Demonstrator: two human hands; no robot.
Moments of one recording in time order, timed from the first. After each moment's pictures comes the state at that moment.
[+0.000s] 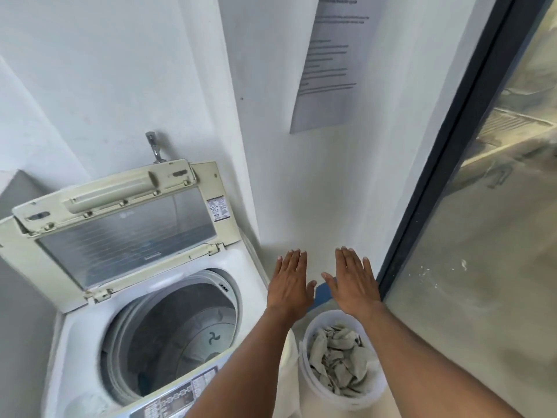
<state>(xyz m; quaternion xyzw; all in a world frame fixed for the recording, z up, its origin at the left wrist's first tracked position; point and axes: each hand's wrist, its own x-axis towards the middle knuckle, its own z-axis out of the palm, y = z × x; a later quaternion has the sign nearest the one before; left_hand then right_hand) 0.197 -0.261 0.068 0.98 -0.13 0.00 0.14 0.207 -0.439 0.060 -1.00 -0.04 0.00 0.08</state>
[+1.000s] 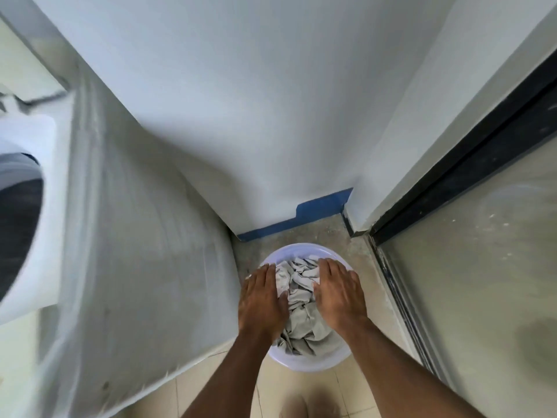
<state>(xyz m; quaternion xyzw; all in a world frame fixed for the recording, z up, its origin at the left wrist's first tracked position) 0.229 -0.404 -0.327 0.96 0.12 -0.14 0.19 0.288 -0.572 -0.341 -0.97 -0.13 0.17 0.07</state>
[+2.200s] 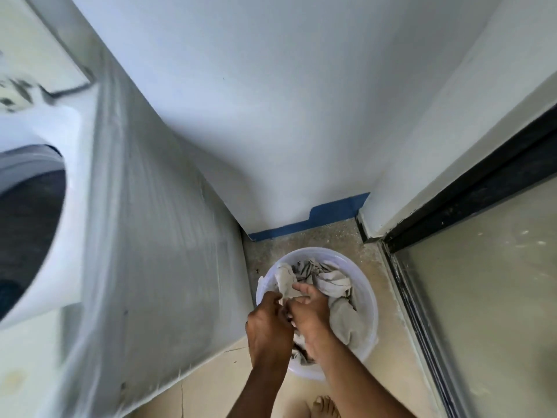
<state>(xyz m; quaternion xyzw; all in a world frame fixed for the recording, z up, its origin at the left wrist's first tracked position) 0.203 -0.421 -0.318 0.85 0.38 -0.02 0.38 0.254 -0.484 -0.359 -0.67 0.30 0.32 0.59</state>
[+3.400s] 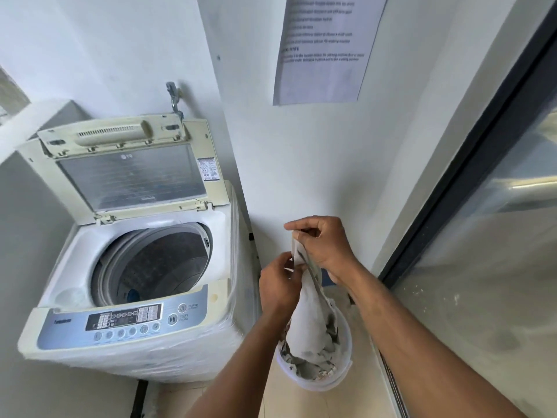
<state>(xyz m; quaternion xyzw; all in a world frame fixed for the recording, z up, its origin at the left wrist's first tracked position) 0.169 -0.433 0.082 0.83 0.23 0.16 0.49 0.252 -0.526 0.162 -0.77 -0.15 0.10 0.61</state>
